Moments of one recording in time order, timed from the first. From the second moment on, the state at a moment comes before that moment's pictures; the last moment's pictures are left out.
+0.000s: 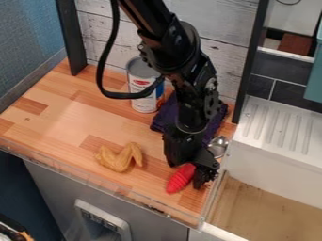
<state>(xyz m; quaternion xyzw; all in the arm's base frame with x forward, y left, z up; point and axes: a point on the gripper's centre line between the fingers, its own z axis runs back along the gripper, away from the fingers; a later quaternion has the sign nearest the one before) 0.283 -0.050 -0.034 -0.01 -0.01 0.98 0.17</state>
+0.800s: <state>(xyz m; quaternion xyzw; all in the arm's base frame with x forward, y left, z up) 0.281 -0.060 -0.024 -0.02 0.02 0.98 0.20</state>
